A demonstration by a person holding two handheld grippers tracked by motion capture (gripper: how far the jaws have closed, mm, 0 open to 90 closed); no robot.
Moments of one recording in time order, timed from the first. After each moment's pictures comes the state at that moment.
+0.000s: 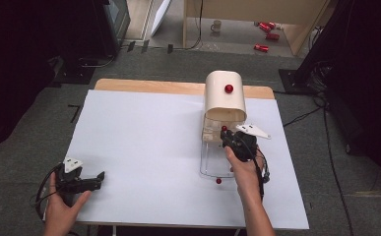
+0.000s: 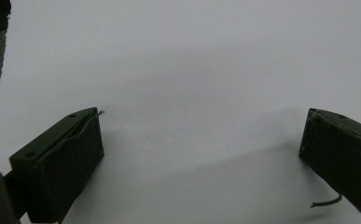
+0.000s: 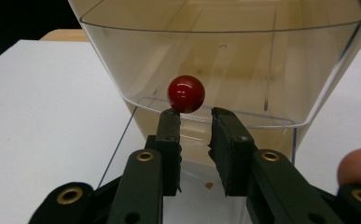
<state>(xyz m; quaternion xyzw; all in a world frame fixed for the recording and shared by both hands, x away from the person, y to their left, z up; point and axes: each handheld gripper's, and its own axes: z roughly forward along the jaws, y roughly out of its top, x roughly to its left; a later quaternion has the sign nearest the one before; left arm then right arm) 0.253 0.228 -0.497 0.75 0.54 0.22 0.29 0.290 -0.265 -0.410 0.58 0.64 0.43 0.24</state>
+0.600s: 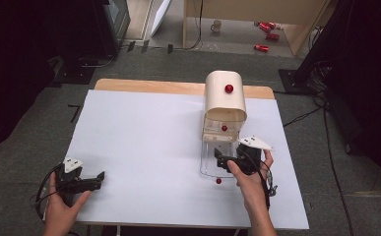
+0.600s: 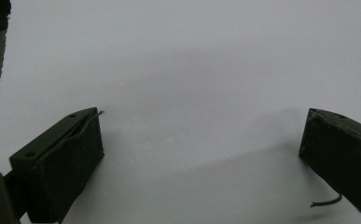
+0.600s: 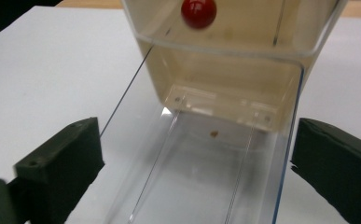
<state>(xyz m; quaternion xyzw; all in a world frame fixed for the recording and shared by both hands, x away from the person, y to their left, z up) 0.253 0.228 -0.497 0.75 0.54 0.22 0.29 0.259 -0.274 -0.424 0.57 0.67 0.42 0.21</state>
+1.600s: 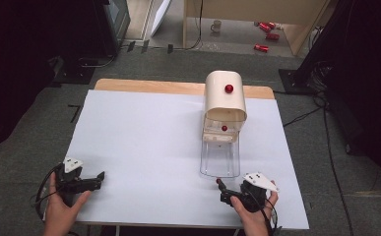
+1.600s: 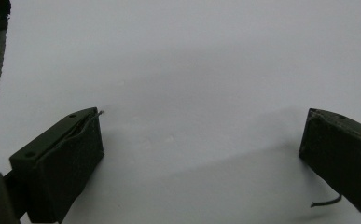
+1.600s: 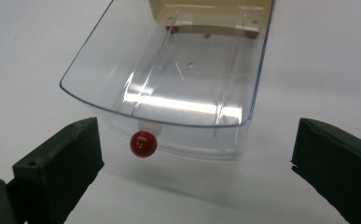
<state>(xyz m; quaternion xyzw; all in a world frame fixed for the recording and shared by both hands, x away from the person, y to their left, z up) 0.253 0.228 -0.497 0.75 0.54 0.22 0.29 0.176 -0.276 -0.464 0.60 0.66 0.40 0.22</state>
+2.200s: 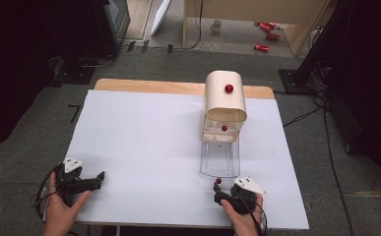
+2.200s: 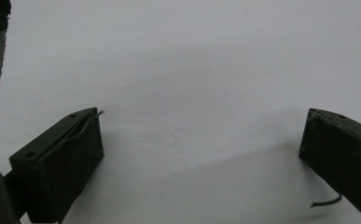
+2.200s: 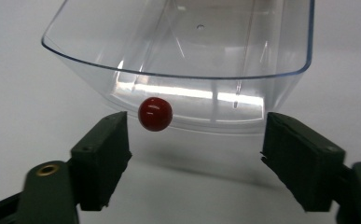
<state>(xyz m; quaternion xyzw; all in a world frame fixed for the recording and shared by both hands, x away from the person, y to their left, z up) 0.253 0.228 -0.497 0.75 0.54 0.22 0.29 0.175 -0.255 -0.489 0.62 0.66 0.37 0.22</state>
